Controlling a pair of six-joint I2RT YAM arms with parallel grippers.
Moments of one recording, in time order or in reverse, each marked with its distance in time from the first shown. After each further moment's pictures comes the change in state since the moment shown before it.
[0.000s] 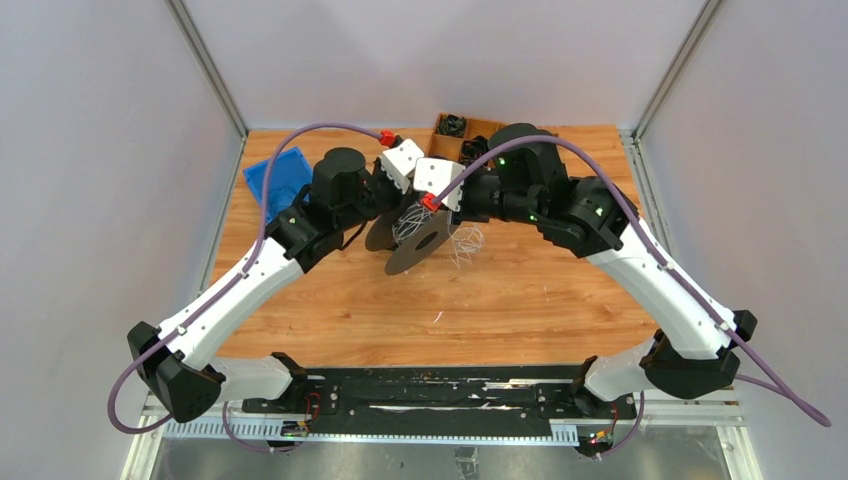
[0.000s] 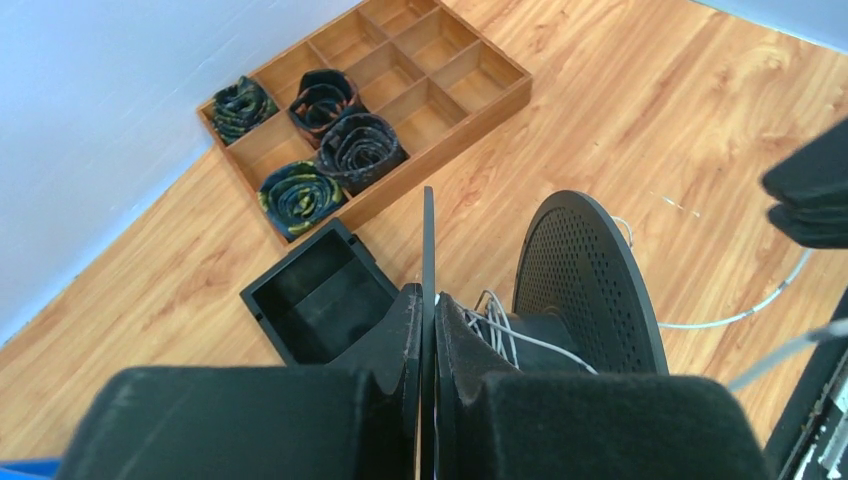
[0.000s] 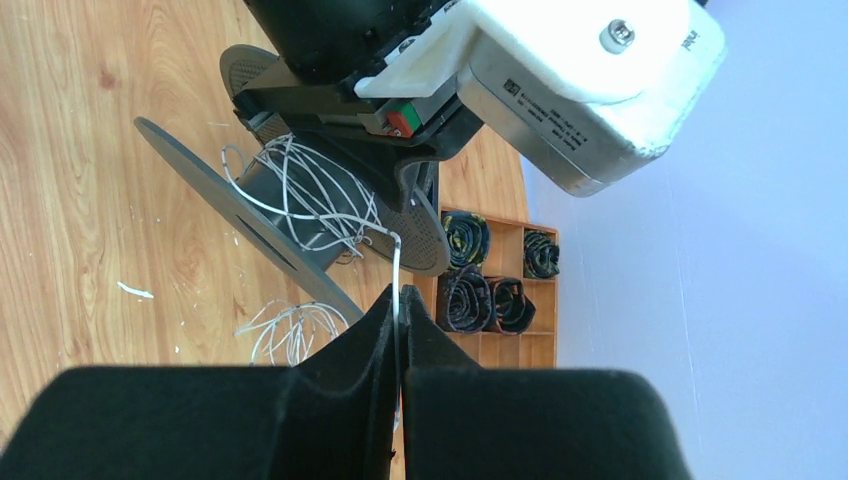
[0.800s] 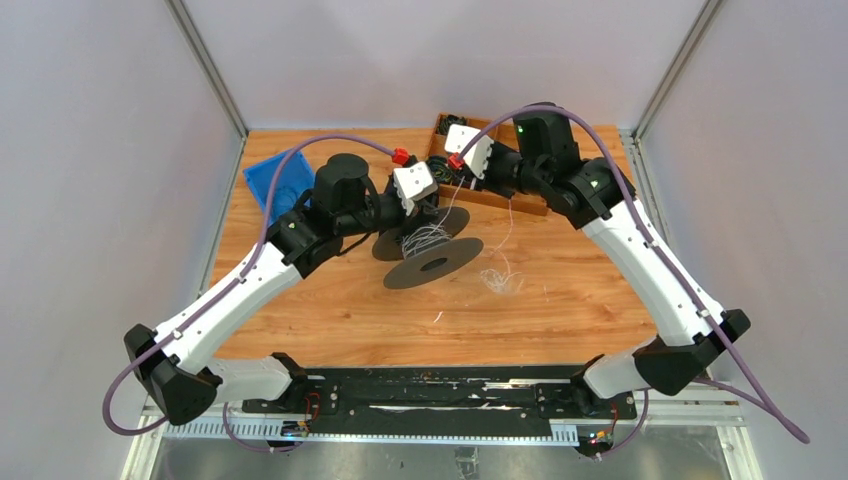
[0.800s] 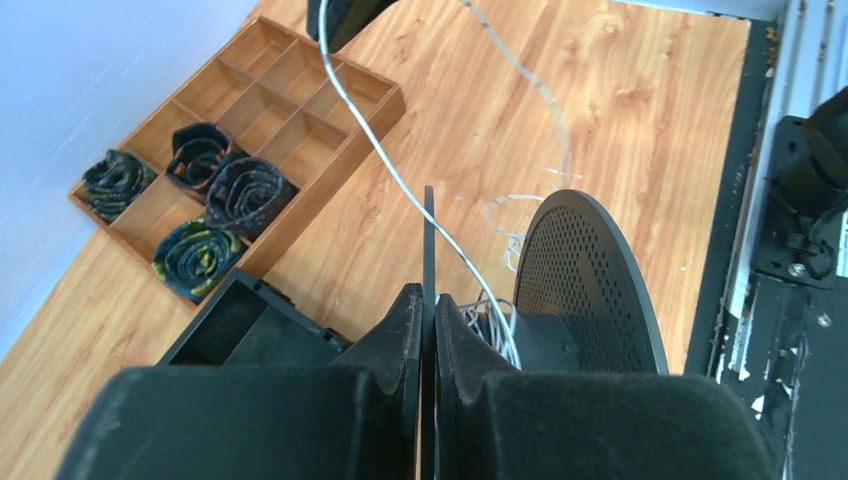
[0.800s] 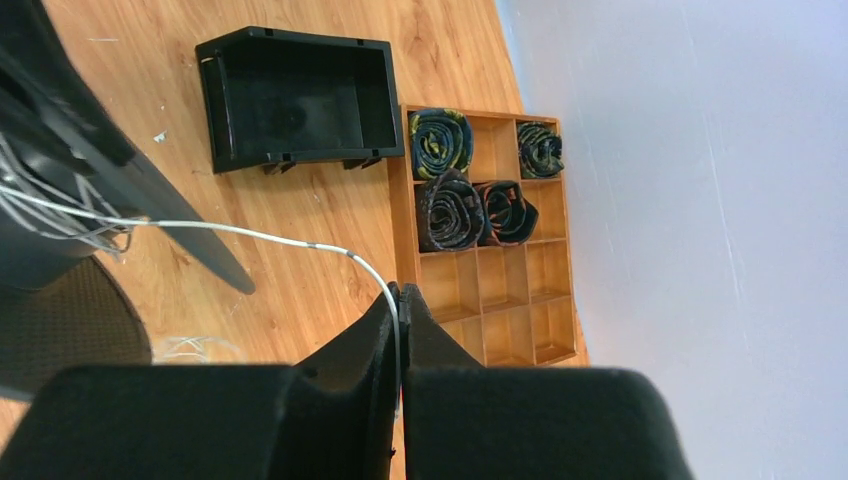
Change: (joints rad) left arm -0.034 -0.018 -0.013 -0.037 0.246 0.081; right arm -0.276 0.021 -0.111 0.060 -0.089 -0.016
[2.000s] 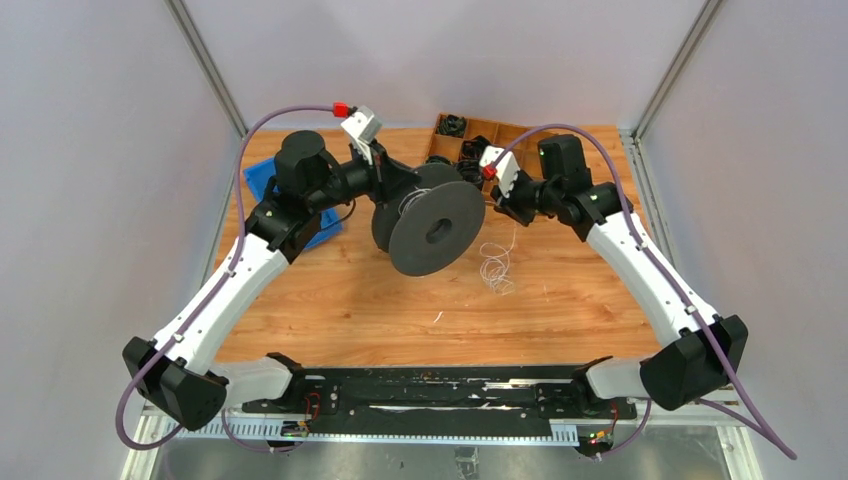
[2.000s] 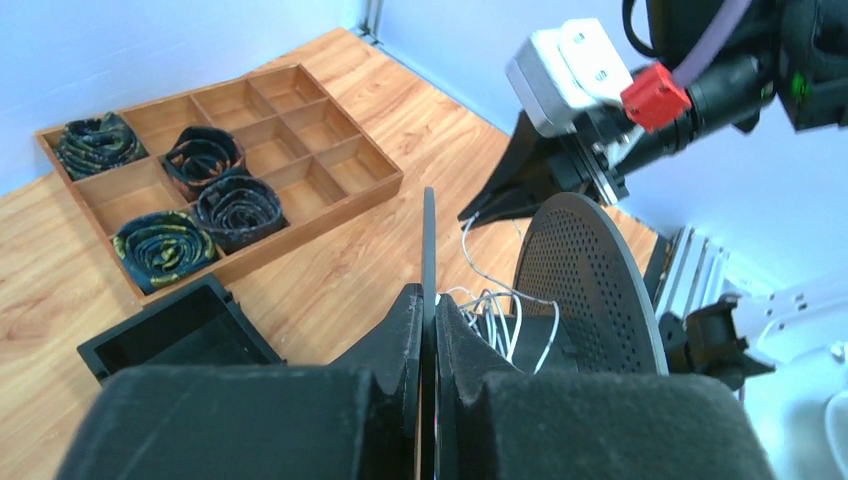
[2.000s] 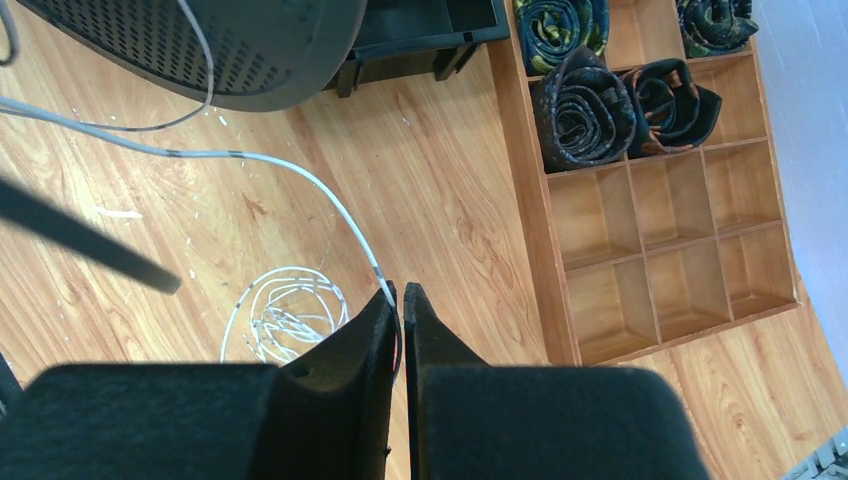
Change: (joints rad) left arm 0.206 -0.008 0.013 0.177 0.125 -0.443; right arm -0.249 -0.089 -0.434 0.172 -0.246 0.112
